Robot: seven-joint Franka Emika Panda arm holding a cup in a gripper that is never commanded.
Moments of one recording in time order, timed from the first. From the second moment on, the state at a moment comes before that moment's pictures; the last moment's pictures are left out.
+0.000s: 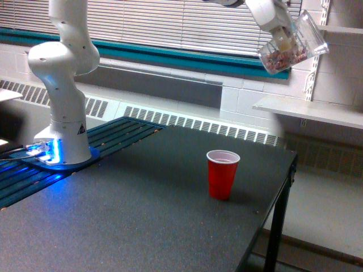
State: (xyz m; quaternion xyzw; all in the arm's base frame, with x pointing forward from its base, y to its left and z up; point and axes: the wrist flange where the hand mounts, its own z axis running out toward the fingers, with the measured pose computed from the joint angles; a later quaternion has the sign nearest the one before) arm 0.632 -0.068 0.538 -0.88 0.37 -0.29 0.08
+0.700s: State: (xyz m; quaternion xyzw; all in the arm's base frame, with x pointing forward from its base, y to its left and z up) arm 0.621 -0.050 0.502 -0.90 0.34 -0.25 0.02
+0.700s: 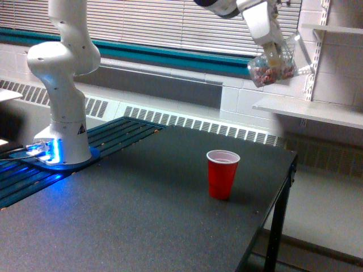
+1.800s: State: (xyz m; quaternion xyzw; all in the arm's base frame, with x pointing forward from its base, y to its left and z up) arm 0.536 0.036 0.381 -0.94 0.29 -0.18 -0.01
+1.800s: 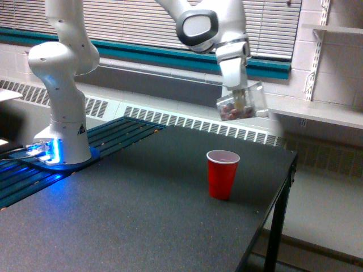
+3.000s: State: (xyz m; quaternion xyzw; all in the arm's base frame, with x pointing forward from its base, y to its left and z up) arm 0.454 0.045 0.307 -0.95 0.29 -0.06 -0.01
